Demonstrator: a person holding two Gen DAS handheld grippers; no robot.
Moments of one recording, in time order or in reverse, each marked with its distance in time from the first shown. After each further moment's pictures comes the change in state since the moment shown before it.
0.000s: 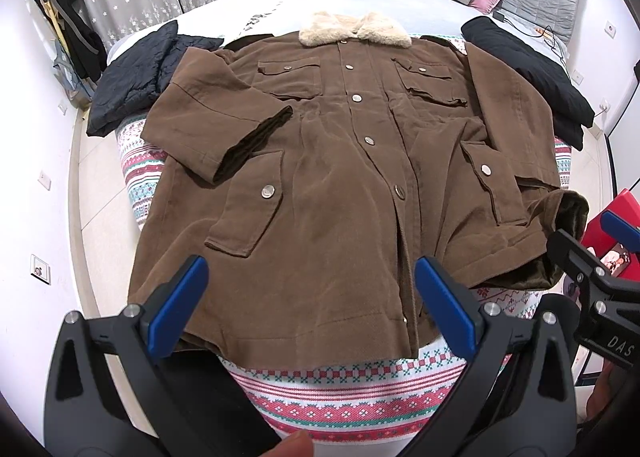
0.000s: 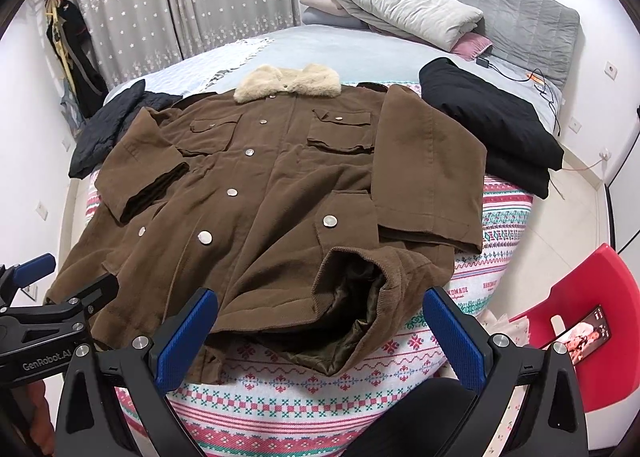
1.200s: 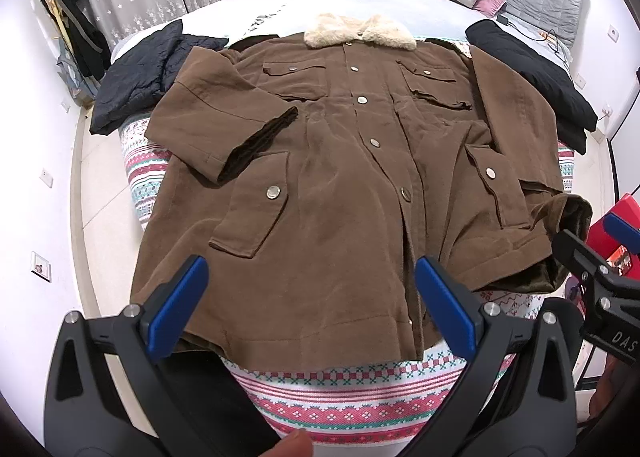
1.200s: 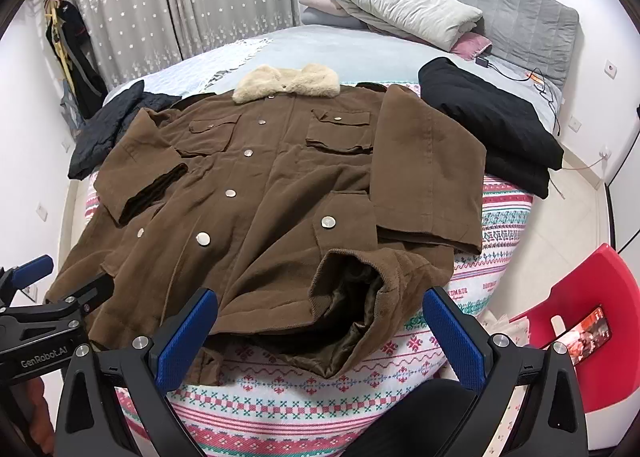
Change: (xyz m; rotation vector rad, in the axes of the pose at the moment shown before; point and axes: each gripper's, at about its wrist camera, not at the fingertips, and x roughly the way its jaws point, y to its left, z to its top) left arm 0.000 0.006 0.000 -0.010 -0.005 0.006; right arm 0.001 -0.002 0.000 0.001 -0.001 -0.002
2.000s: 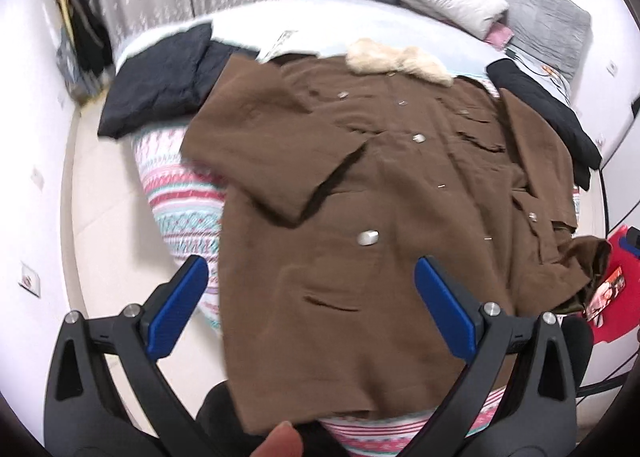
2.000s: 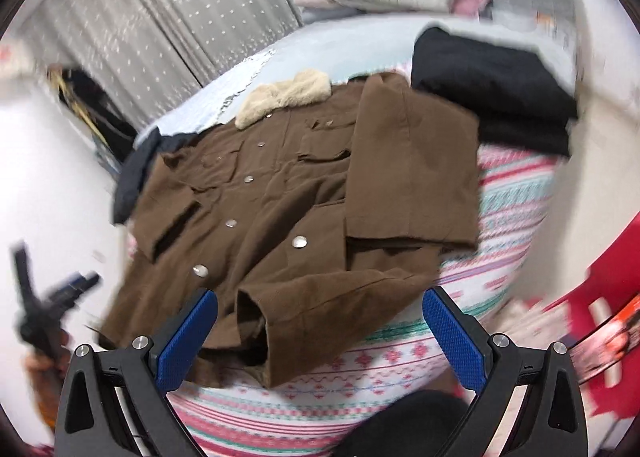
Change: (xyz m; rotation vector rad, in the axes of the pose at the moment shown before) left arm 0.032 0.129 0.029 -0.079 -0.033 -0.095; right arm 0.007 -0.113 0.021 0.212 0.053 0.304
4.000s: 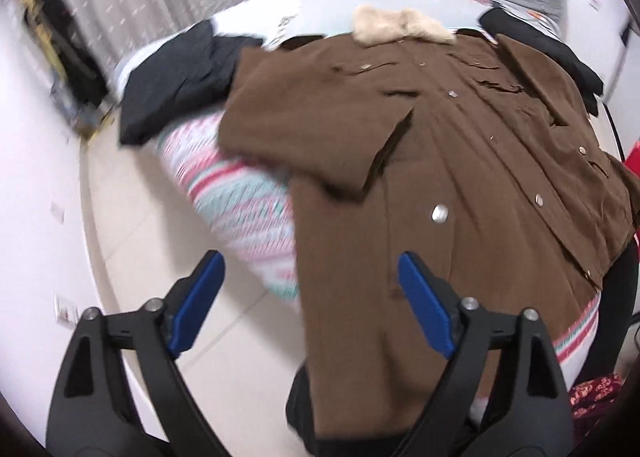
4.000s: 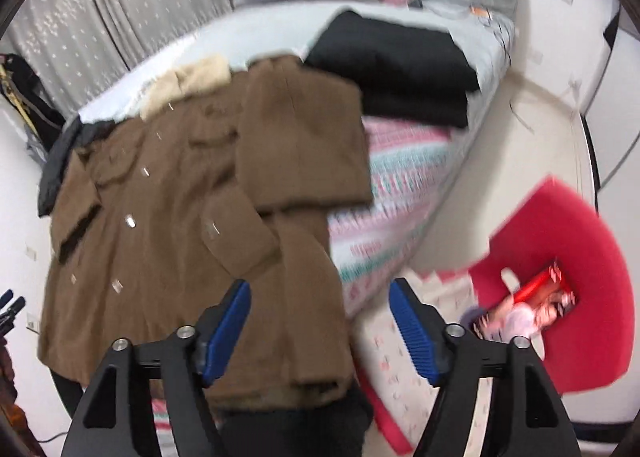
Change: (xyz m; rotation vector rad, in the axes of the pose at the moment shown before) left arm -0.022 0.025 -0.037 0.253 -0.005 0.073; right arm -0.032 -0.061 -0.014 -0.011 0.013 -0.327
